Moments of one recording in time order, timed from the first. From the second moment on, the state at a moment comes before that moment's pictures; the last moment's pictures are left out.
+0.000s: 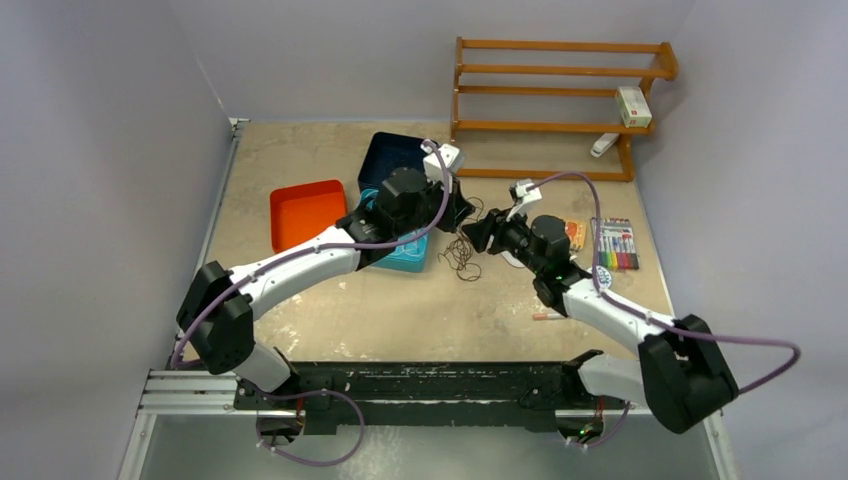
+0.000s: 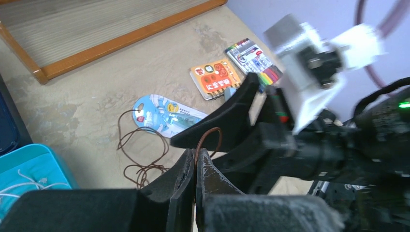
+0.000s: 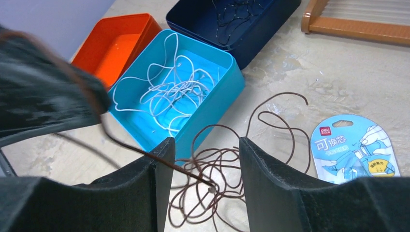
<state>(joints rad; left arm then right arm) -0.83 1.54 1.19 0.10 0.07 -0.34 0.46 1.16 0.50 0.48 -0.17 0.38</state>
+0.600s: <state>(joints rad) -0.83 1.54 1.47 -0.07 0.17 -0.38 0.46 1.47 0.50 0.70 -0.15 0.44</state>
